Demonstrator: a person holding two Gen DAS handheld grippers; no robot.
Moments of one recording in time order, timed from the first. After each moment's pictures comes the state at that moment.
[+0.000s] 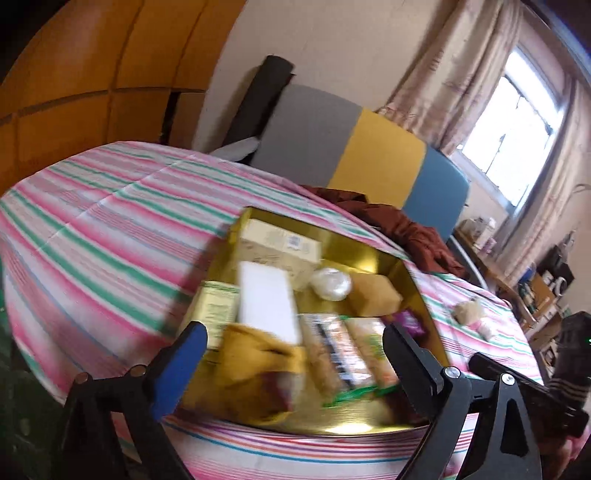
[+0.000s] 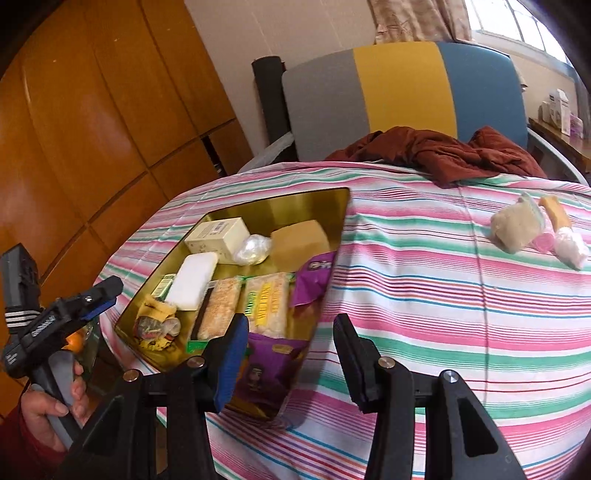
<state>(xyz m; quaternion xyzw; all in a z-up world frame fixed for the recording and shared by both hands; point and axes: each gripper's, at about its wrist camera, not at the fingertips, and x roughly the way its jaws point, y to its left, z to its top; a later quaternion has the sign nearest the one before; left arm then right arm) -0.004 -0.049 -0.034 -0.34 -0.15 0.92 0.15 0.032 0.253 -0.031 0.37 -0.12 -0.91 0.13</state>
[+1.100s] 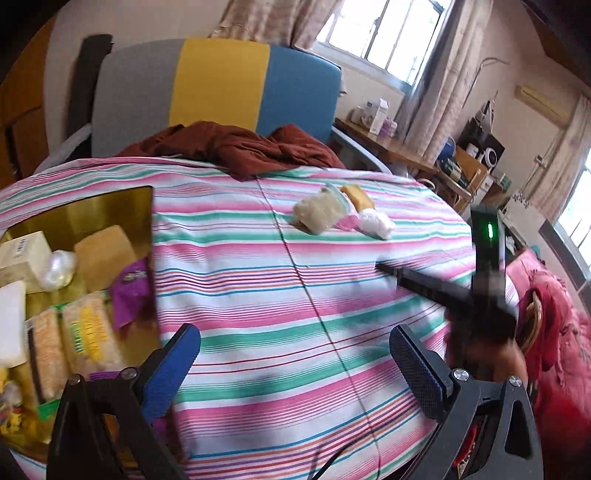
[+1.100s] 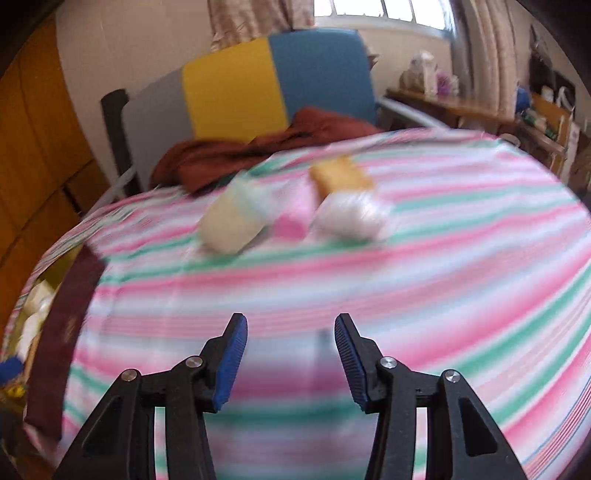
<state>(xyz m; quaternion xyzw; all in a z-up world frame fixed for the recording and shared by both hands) 0.021 0.226 -0.030 -0.41 0.01 0.84 0.34 0.022 0.497 -0.073 0.37 -0.14 -0.91 -0.13</state>
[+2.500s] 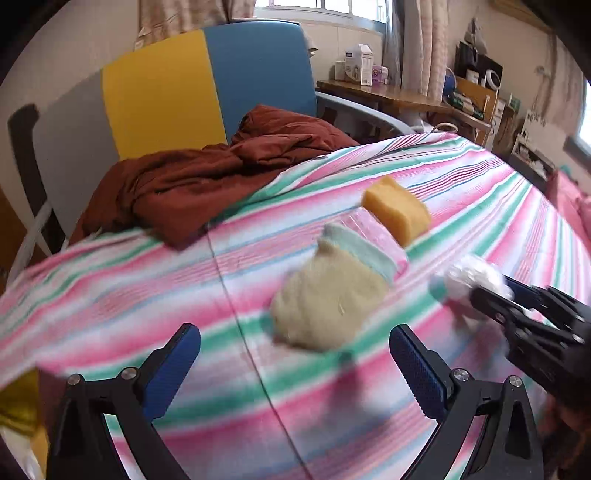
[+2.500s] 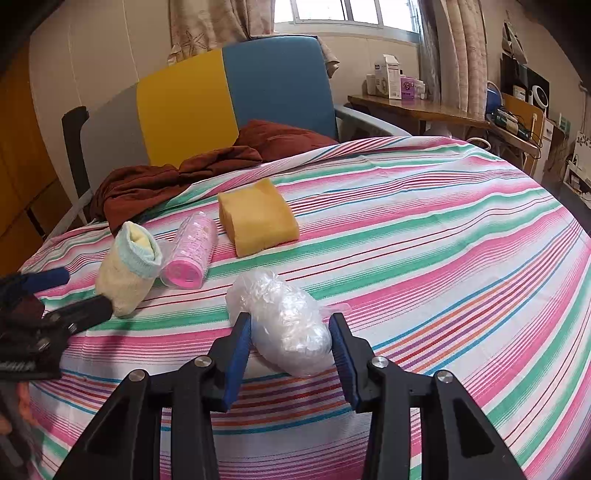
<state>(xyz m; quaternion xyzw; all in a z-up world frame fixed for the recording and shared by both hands) -0.126 0.405 -0.076 -0.39 0.18 0.84 0.33 -0.004 0.559 -0.098 0.36 -0.15 -0.90 -0.18</state>
